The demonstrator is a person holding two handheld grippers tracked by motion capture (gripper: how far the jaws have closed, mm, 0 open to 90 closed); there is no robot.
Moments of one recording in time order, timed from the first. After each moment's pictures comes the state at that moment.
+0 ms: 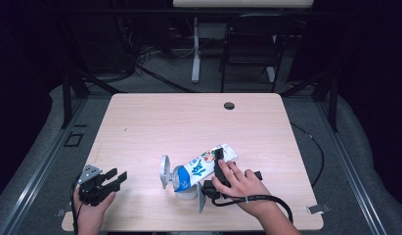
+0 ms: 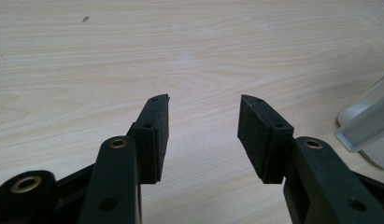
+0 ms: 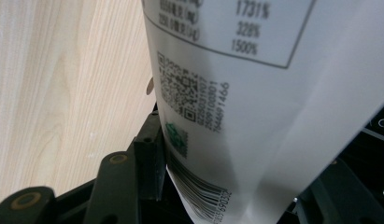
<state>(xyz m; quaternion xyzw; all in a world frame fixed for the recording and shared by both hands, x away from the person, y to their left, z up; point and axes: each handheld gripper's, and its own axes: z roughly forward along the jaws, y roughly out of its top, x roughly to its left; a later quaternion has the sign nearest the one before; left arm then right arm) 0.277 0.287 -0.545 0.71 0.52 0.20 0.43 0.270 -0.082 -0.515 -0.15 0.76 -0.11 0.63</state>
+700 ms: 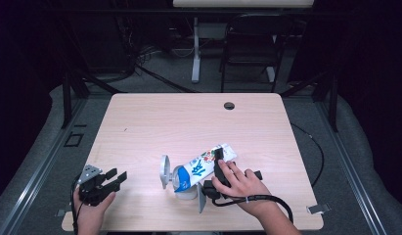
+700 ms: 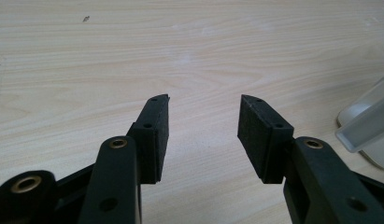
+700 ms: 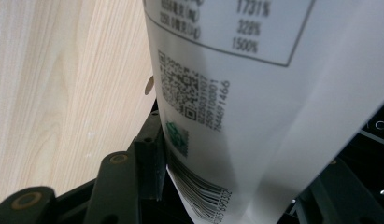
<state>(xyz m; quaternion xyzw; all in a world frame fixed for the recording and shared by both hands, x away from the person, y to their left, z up) 0.277 0.288 -0.545 0.71 0.52 0.20 0.43 0.270 -0.082 -0.515 -0.15 0.76 -0.11 0.63</state>
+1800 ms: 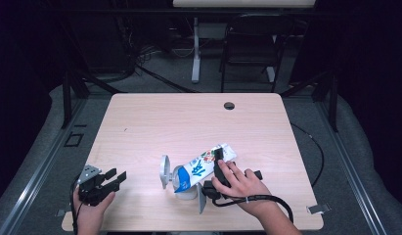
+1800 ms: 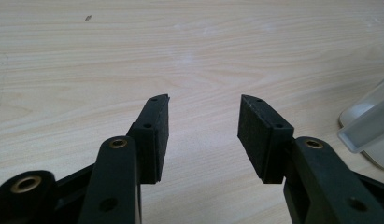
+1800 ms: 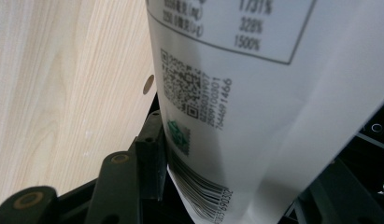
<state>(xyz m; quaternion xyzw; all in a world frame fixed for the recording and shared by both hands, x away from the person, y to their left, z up) 0.277 0.289 -0.545 0.71 0.52 0.20 0.43 0.270 -0.083 -0.514 -0.16 0.75 -0.11 0.63</state>
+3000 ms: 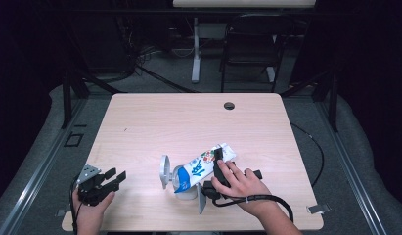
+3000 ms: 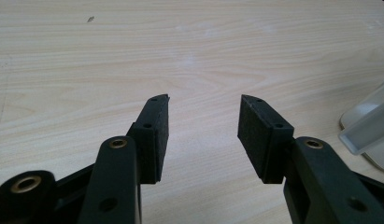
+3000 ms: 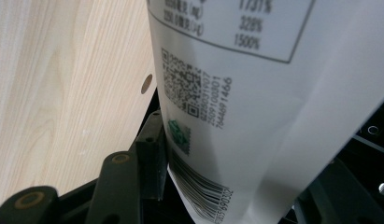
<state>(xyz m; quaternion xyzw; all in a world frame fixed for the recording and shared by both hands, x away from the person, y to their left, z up) 0.277 0.289 -0.545 0.70 0.53 0.20 0.43 0.270 -0.082 -0.514 -0.17 0.75 -0.11 0.63</state>
